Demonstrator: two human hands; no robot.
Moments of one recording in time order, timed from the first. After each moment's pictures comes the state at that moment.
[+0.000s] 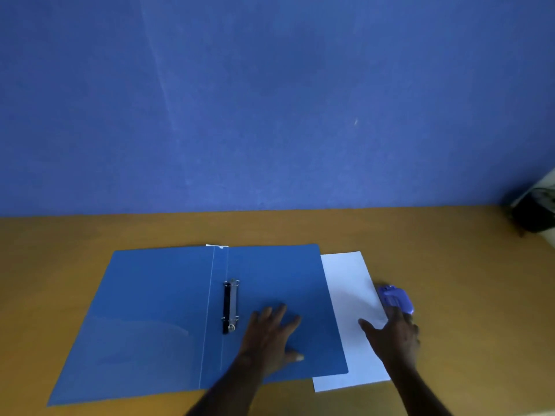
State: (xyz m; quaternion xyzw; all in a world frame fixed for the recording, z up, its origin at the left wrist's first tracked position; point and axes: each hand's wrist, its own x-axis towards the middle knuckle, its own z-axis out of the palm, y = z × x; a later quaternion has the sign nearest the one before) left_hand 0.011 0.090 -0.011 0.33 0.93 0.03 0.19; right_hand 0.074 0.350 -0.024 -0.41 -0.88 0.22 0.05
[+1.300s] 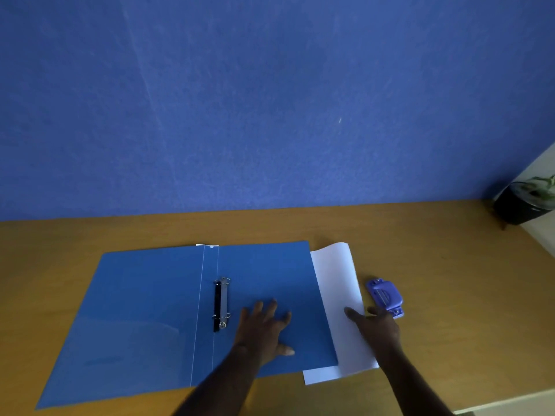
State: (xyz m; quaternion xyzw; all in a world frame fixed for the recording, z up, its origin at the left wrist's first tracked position) left_hand 0.007 0.101 -0.012 0.31 0.92 -0.01 0.23; right_hand 0.072 0.346 -0.004 -0.45 -0.80 0.40 -0.02
